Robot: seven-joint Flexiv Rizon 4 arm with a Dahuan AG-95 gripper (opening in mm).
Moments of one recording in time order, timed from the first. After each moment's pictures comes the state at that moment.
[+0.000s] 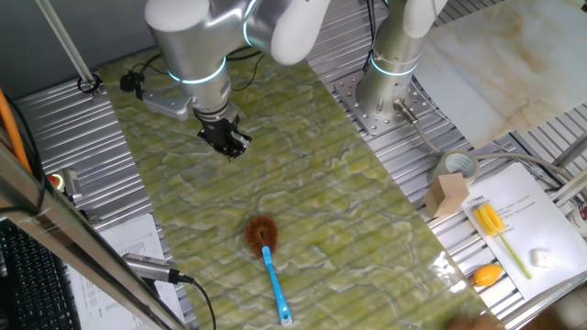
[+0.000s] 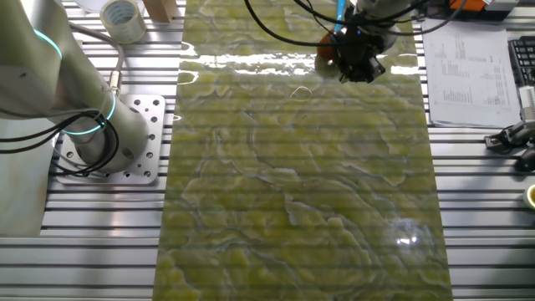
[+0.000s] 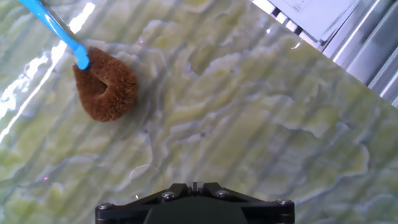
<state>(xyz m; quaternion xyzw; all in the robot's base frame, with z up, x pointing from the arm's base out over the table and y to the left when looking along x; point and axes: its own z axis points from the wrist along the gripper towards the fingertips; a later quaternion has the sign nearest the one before) 0.519 0.073 0.138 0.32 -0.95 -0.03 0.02</state>
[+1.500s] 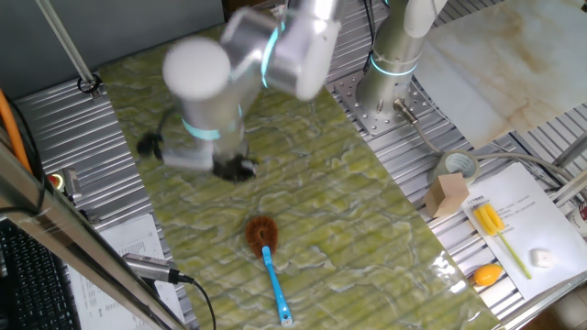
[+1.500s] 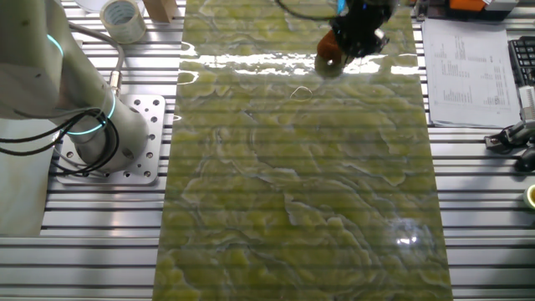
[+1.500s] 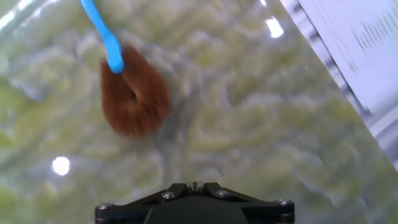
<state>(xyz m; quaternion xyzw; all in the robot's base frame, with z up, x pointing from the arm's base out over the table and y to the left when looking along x) 0.542 0.153 0.111 0.44 -0.90 0.02 0.04</state>
